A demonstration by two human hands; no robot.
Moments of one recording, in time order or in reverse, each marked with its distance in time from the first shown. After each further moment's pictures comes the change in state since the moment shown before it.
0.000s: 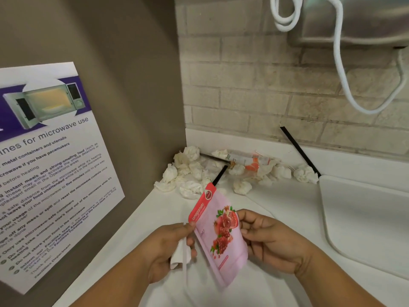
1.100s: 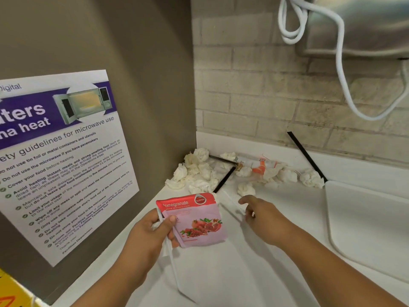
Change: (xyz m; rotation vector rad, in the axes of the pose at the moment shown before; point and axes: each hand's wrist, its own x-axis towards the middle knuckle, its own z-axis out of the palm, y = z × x) left_hand -0.055 -0.010 -0.014 0.251 0.403 0.520; right_hand 0.025 -0.017 0.003 -1.499 0.525 0.013
